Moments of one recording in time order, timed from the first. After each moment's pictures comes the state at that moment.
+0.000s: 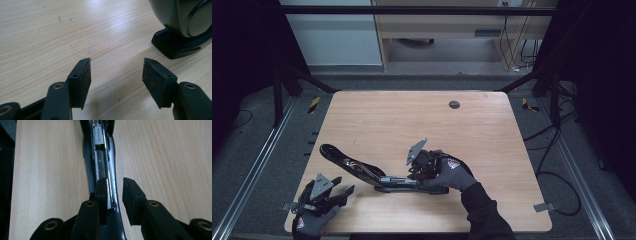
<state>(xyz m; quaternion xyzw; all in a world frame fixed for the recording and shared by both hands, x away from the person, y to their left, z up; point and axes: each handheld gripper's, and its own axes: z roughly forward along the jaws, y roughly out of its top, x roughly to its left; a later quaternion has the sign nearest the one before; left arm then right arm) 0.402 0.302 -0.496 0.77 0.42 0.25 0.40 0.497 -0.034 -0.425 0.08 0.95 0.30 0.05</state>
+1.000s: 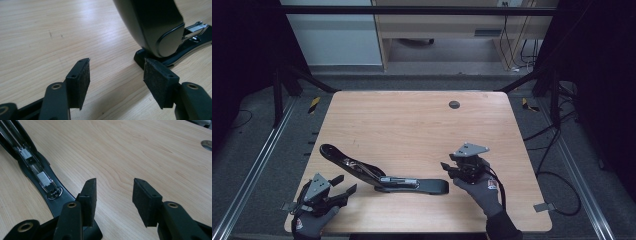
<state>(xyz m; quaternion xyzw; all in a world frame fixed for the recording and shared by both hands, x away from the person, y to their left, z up) 0.396 0.298 -0.481 0.75 0.41 0.24 0.46 0.464 -0.146 -0.430 0.36 0.82 0.41 0.19</state>
